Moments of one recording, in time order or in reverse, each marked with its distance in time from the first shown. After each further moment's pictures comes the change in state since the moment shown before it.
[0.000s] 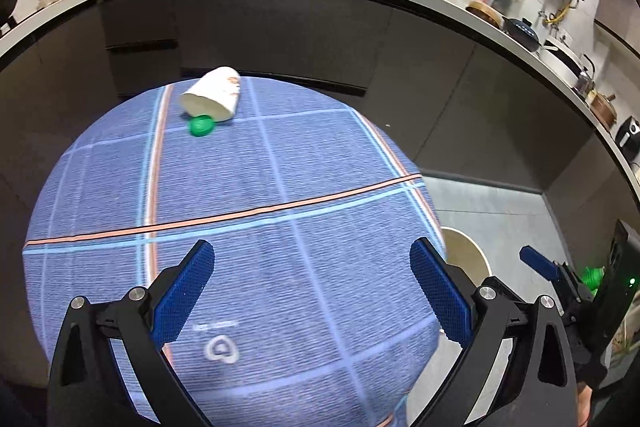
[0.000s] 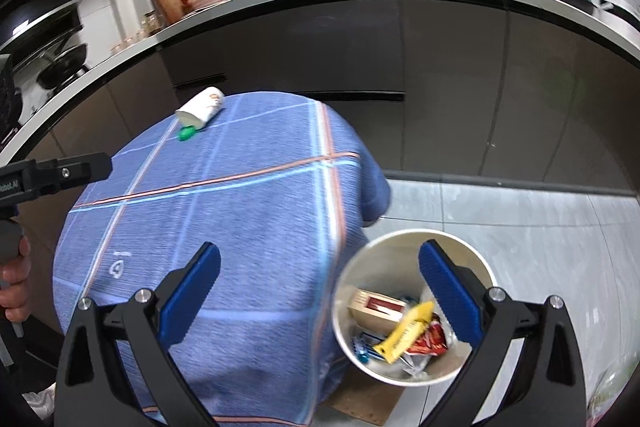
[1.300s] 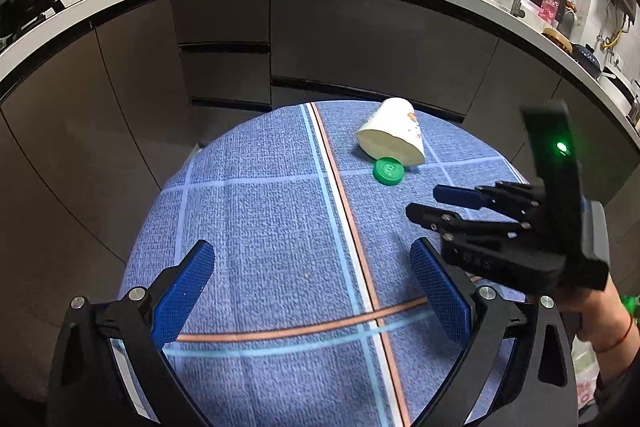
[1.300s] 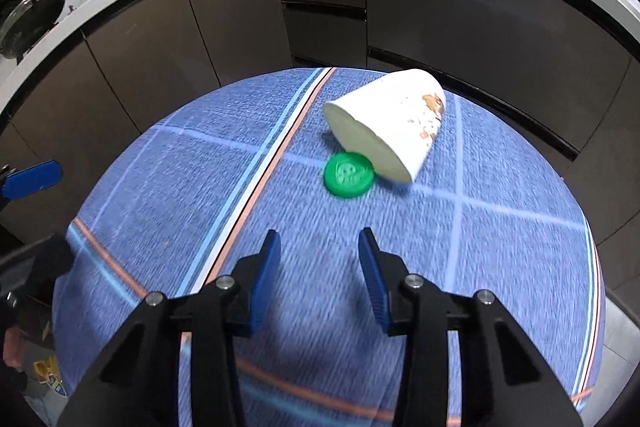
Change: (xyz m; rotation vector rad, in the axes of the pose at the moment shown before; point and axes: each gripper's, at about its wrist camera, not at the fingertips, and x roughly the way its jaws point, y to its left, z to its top) left arm 0.027 0.190 0.056 -0.055 -0.025 0.170; right arm 0.234 0.223 0.131 -0.338 0.268 0.222
